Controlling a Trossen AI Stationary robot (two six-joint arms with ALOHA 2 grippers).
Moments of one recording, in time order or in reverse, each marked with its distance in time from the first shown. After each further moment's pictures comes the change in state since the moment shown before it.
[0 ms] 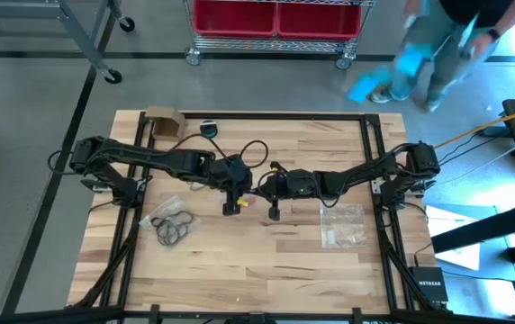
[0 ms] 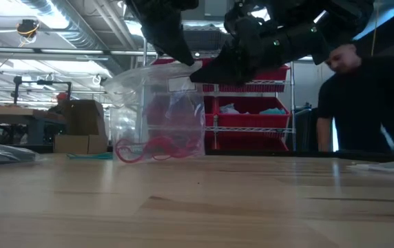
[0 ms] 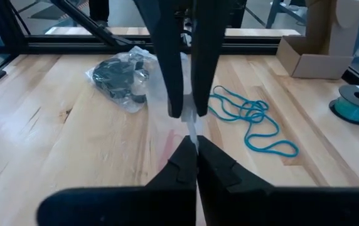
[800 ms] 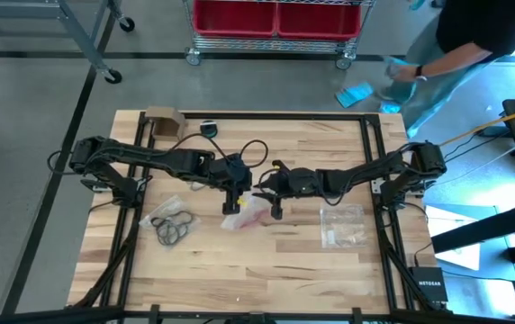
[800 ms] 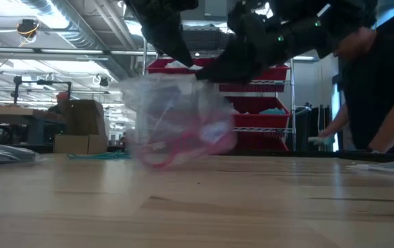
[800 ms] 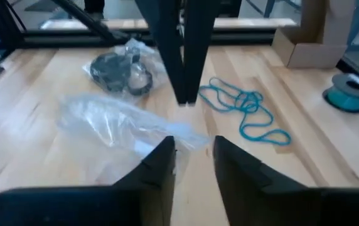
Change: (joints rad) left arm 0.000 -0.002 -0.001 -0.003 -0.010 0.016; right arm -0.001 -0.059 0.000 -0.099 0.009 0.031
